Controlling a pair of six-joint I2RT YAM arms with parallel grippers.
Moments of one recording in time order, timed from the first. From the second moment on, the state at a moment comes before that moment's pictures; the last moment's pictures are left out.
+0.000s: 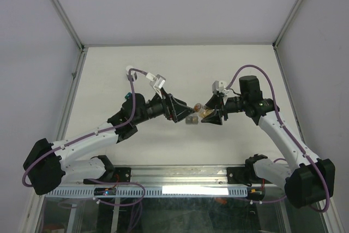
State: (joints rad) left arm -0.86 1.09 0.63 0.52 0.32 -0.67; right arm 0.31 1.06 0.82 -0.51 -1.14 -0.60
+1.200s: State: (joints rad) left arm -0.97 1.30 0.96 0.14 0.17 -0.61; right arm 0.30 1.06 0.82 -0.53 -1.14 -0.60
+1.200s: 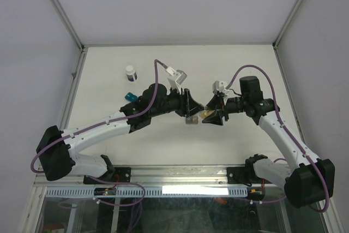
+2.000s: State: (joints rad) left arm -0.86 1.43 1.09 -0.01 0.84 0.53; right arm 0.31 1.06 0.82 -0.60 -1.12 -0.63
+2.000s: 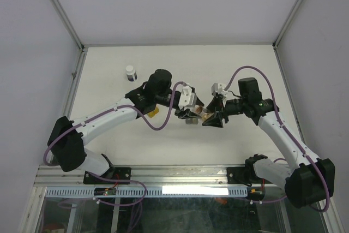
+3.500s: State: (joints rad) left arm -0.98 1.17 0.89 0.20 0.12 -0.62; right arm 0.31 1.06 0.83 -0.52 -1.14 -0.62
